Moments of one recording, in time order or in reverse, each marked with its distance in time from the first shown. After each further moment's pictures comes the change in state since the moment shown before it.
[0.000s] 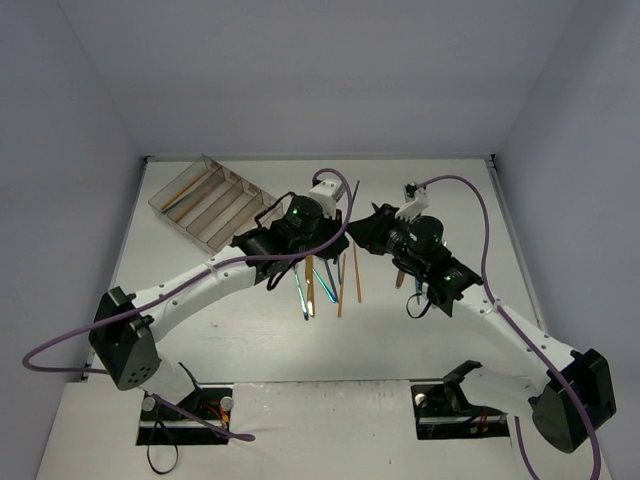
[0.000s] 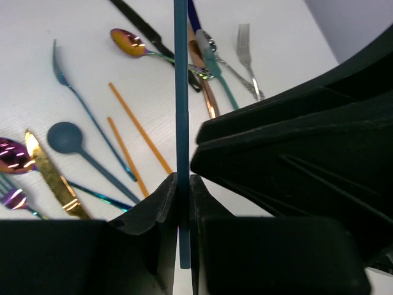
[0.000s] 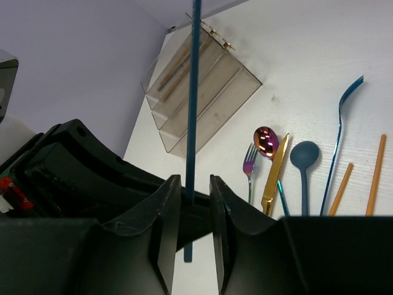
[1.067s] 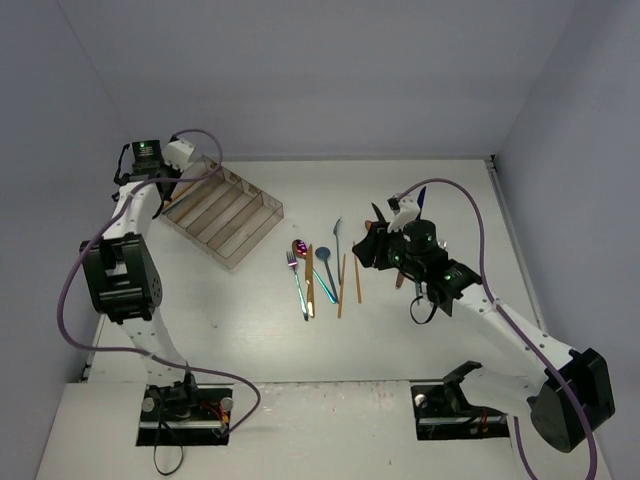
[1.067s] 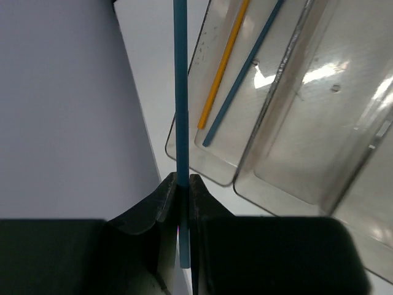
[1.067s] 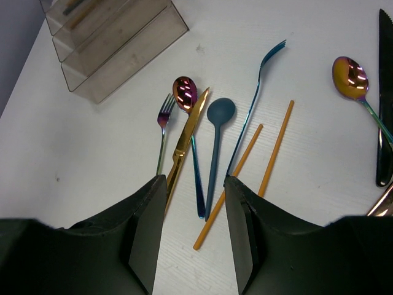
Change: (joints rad) left arm 0.970 0.341 0.279 -0.148 -0.048 1.050; right arm -0.022 0.003 -0.005 -0.223 0.008 -0.354
